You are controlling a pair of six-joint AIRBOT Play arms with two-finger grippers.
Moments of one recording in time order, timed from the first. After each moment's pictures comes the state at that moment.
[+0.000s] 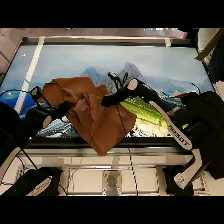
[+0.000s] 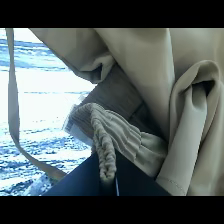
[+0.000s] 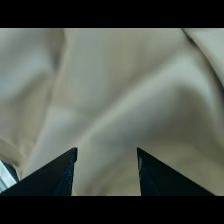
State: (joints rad) left arm -0.28 -0.93 0.65 1.82 -0.68 -2.56; right arm 0.49 -1.82 1.53 -0.84 0.97 1.26
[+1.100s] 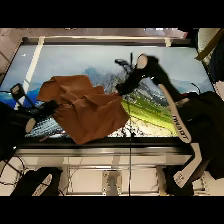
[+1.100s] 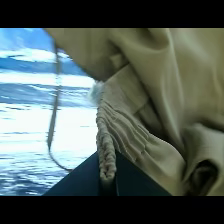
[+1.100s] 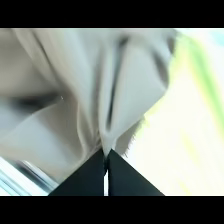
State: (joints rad) left arm -0.10 -0.71 0.65 1.86 -0.82 -2.38; right arm 0.34 -1.79 1.96 -1.27 1.59 1.39
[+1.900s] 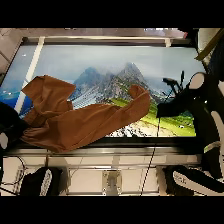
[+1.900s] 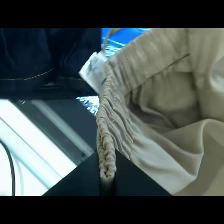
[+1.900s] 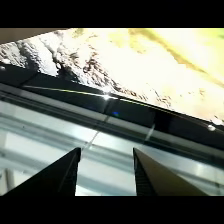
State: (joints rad) left arm 0.26 -0.46 0.56 1.90 -1.13 -2.09; right arm 0.01 -1.20 1.11 -1.31 1.54 1.43
